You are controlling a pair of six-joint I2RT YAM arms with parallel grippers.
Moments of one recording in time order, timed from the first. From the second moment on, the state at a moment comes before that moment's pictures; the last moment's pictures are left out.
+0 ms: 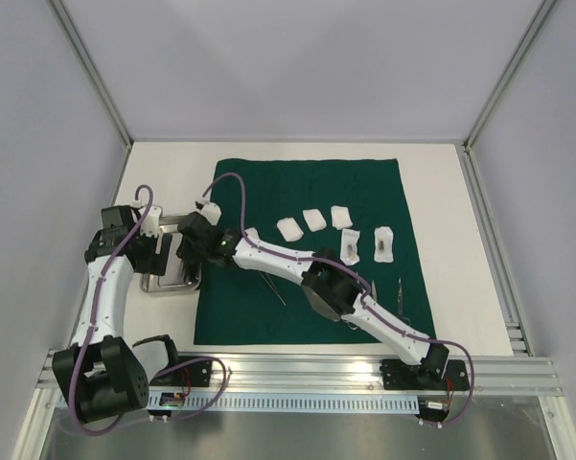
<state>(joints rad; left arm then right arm) 0.25 1.08 0.81 -0.75 0.03 0.38 1.09 2.68 2.39 -0.36 0.17 1.08</state>
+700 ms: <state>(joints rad) 0.25 1.06 0.81 -0.77 0.07 0.38 1.02 1.86 1.59 -0.47 0.17 0.57</state>
